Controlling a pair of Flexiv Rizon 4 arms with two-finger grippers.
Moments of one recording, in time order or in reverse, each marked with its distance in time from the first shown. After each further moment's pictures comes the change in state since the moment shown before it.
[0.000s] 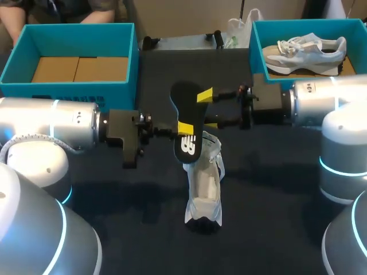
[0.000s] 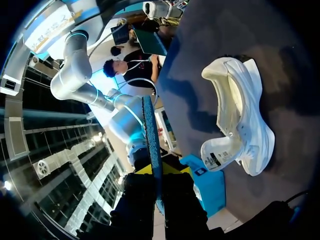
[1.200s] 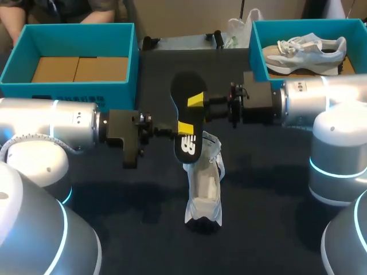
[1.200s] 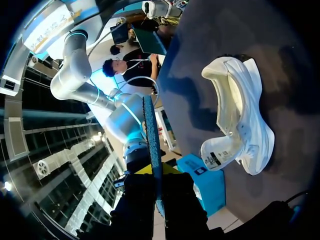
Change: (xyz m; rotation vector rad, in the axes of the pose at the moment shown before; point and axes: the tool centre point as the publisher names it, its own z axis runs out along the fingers) left arm -0.001 0.000 0.000 -0.005 0.005 0.003; right arm 0.022 -0.010 0.019 0.015 0.049 0.018
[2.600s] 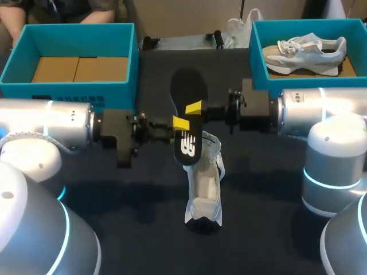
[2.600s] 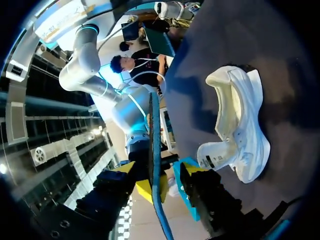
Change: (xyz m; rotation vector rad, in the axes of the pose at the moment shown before) left arm 0.006 0.002 -0.016 0.004 -0.009 -0.124; right arm -0.006 -0.007 0.007 -0.035 0.030 -0.022
